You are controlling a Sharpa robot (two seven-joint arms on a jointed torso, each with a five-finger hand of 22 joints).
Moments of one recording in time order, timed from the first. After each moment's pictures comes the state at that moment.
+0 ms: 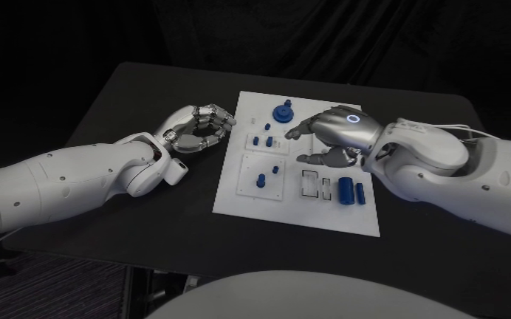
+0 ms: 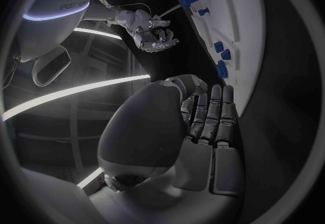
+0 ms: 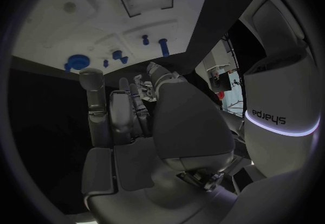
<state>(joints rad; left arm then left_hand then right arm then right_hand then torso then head) 1.13 -0.95 -0.21 1.40 -0.53 -0.22 0.68 1.60 -0.11 0.54 0.01 0.77 0.63 0.12 0.50 0.20 0.21 0.17 0.88 0.31 0.42 0.18 0.72 0.33 0.08 0.38 0.17 0.64 1.31 1.34 -0.88 -0.24 1.75 -1.71 -0.37 0.02 1.44 -0.08 0.20 0.20 0.28 0.74 0.17 0.08 0.23 0.81 0.12 0.28 0.25 1.37 0.03 1.33 1.13 0.13 1.25 0.13 0.70 1.31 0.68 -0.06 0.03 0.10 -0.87</state>
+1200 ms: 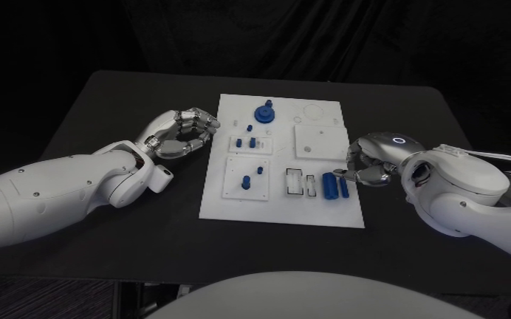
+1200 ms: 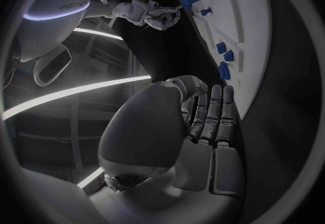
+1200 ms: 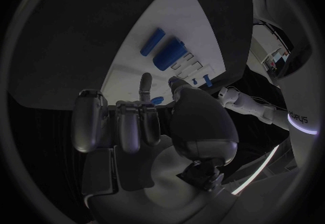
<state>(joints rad) 1.13 -0.96 -0.21 1.41 -0.53 -0.22 0.68 1.60 -0.10 0.54 0.01 0.77 0.63 0.13 0.50 0.20 0.21 0.18 0.88 0.31 0.42 0.18 0.72 0.33 0.08 0.37 0.17 0.65 1.31 1.24 -1.12 -0.25 1.91 -1.68 -0.23 -0.50 1.03 -0.09 0.14 0.29 0.29 0.86 0.05 0.58 0.75 1.47 -0.01 1.57 1.31 1.46 -0.09 1.57 1.31 0.06 1.47 0.02 1.34 1.31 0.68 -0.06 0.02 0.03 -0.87</state>
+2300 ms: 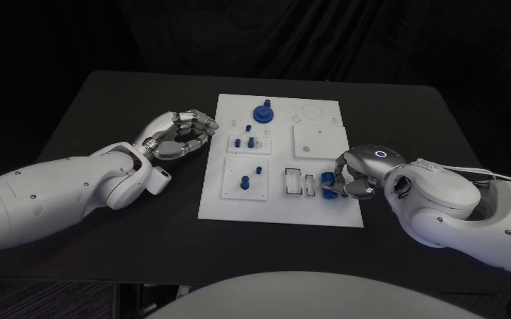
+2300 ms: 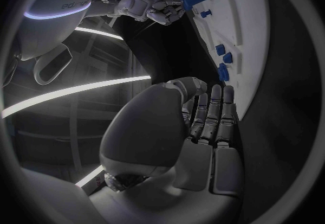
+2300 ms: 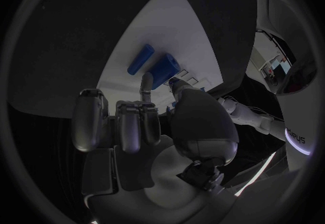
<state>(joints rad) 1.13 -0.96 -0.21 1.41 -0.53 -0.20 0.68 1.60 -0.06 0.52 0.00 0.60 0.63 0.13 0.50 0.20 0.21 0.18 0.88 0.30 0.42 0.18 0.72 0.33 0.08 0.37 0.18 0.66 1.31 1.17 -1.06 -0.25 1.89 -1.75 -0.24 -0.54 1.01 -0.09 0.15 0.29 0.29 0.87 0.04 0.59 0.78 1.47 -0.02 1.57 1.31 1.46 -0.09 1.57 1.31 0.06 1.47 0.02 1.33 1.31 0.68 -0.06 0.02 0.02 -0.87</state>
